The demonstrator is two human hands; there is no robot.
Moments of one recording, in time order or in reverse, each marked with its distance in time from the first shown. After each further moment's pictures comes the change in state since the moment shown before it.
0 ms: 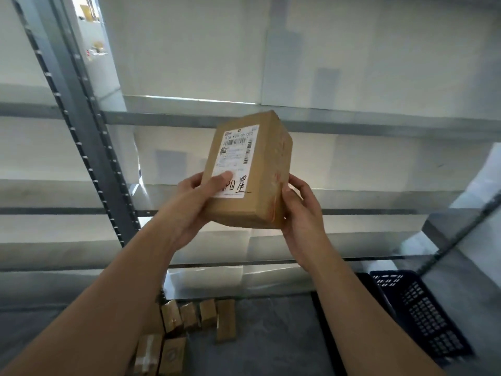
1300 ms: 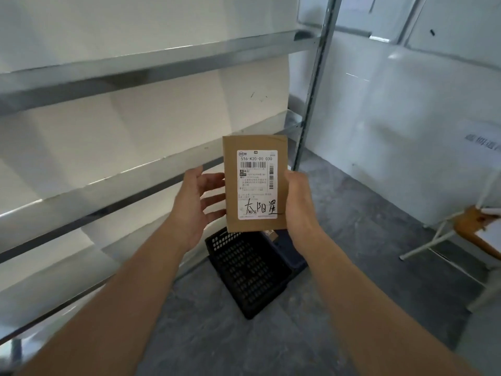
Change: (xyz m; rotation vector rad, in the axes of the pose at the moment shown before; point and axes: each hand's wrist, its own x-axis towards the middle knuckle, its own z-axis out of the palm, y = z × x) left_hand 0.079 -0.241 0.494 0.155 -0.304 -0.330; right_hand -0.029 -0.103 -0.488 -0.168 0.703 0.143
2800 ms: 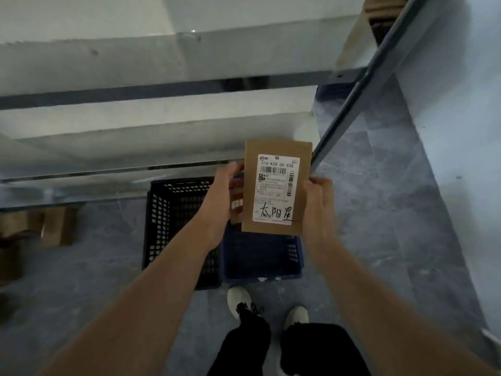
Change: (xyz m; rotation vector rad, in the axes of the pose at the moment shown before) left_hand 0.509 -0.232 0.333 -0.066 0.498 -0.289; right_hand 0.658 0.147 -0.207 -0.302 -0.425 0.219
